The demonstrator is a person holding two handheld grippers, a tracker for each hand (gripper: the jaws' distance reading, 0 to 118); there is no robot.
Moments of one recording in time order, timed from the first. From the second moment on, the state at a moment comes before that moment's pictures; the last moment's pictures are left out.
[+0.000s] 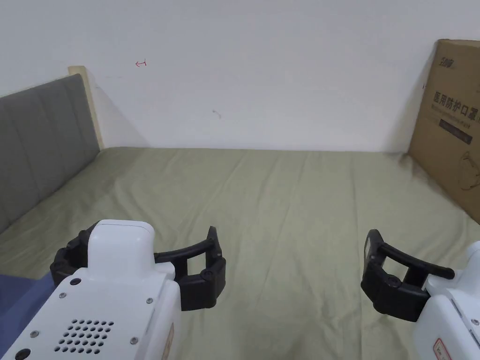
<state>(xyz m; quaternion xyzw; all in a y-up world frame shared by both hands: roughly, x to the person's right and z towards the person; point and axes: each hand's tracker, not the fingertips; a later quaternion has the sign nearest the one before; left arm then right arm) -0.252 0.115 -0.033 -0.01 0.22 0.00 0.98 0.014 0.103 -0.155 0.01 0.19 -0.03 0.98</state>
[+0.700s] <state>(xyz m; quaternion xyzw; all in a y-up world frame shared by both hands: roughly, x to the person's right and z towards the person) -0.288 0.102 -0.020 0.06 0.13 0.31 0.94 -0.036 0.109 -0.125 0.11 0.17 0.17 0.96</state>
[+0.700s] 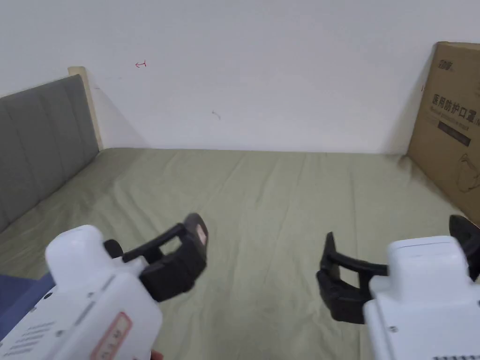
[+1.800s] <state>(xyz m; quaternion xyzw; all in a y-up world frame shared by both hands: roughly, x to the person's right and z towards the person) -0.257 0.103 -0.031 -0.01 0.23 -0.03 0.97 0.007 0.097 -0.153 -0.01 0.19 0.00 0.98</state>
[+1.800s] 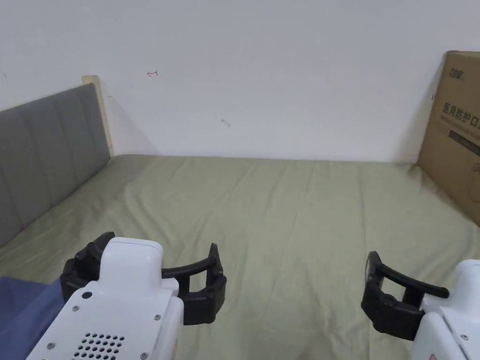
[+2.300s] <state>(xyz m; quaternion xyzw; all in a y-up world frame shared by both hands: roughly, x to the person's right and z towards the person) -0.268 0.108 -0.027 -0.02 0.22 0.03 0.97 0.002 0.106 -0.145 0.00 0.19 -0.01 0.98</state>
